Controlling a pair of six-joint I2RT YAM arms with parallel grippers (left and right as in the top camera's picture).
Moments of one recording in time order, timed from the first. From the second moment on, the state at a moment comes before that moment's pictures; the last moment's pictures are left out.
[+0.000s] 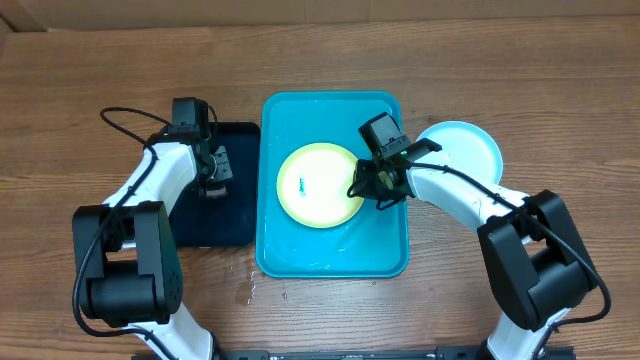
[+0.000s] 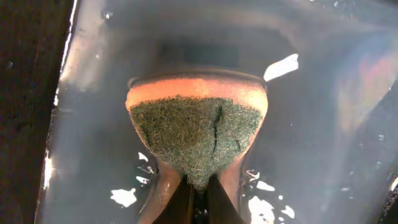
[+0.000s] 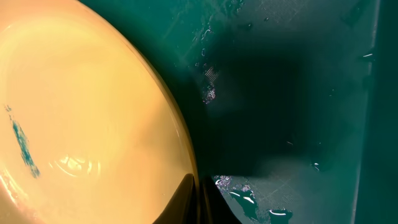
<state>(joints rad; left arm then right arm) 0.03 1.87 1.15 -0.60 -0.09 -0.26 0.51 1.90 1.19 -0.57 -0.14 0.65</state>
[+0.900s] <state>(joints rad) 0.03 1.83 1.16 -0.71 -0.06 -0.23 0.51 1.90 1.19 -0.57 -0.13 0.65</state>
